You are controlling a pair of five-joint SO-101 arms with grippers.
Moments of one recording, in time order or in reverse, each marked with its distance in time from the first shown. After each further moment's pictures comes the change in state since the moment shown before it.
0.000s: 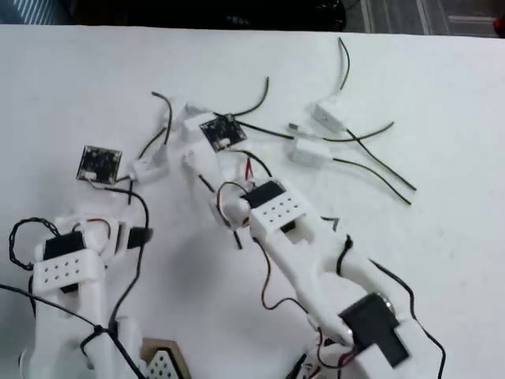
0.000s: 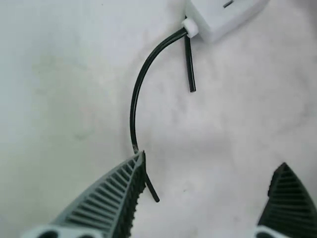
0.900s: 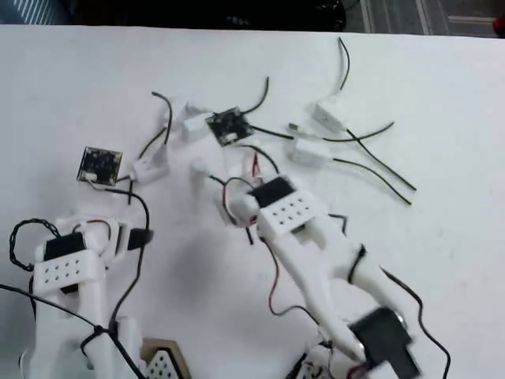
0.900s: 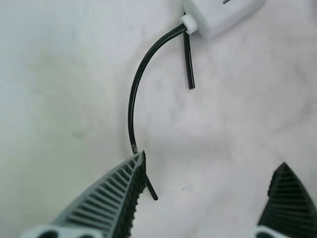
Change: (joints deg) left arm 0.0 0.0 0.4 0.0 0.0; right arm 2.0 -7.1 -1.4 7.6 0.0
